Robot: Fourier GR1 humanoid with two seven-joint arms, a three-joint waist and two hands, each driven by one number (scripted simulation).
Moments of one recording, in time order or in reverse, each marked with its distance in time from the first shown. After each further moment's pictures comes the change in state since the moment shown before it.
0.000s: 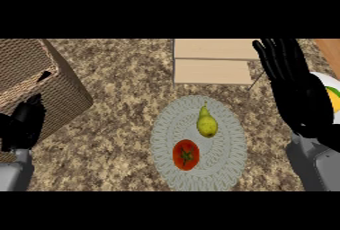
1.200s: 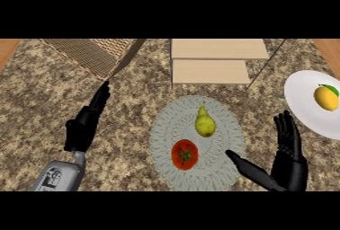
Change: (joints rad) left arm -0.031 -0.207 -0.198 0.026 -0.112 0.043 0.005; right arm 0.553 0.236 0.036 0.074 0.219 -0.543 -0.281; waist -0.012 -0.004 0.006
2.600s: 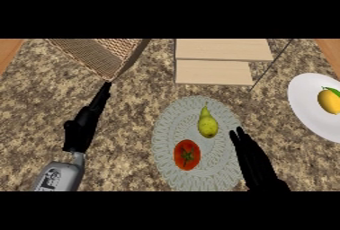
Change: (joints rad) left arm 0.009 -0.013 0.022 -0.013 -0.015 -0.039 0.001; right arm -0.129 -0.206 0.550 -0.627 1.016 0.493 1.478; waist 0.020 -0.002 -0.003
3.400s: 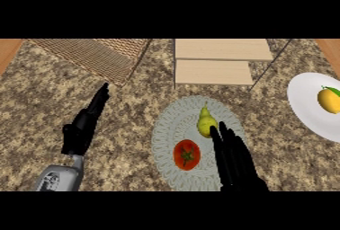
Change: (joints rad) left arm 0.028 -0.027 0.032 -0.024 -0.040 -0.031 -0.001; right arm -0.073 0.192 0.077 0.075 0.214 0.083 0.063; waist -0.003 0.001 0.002
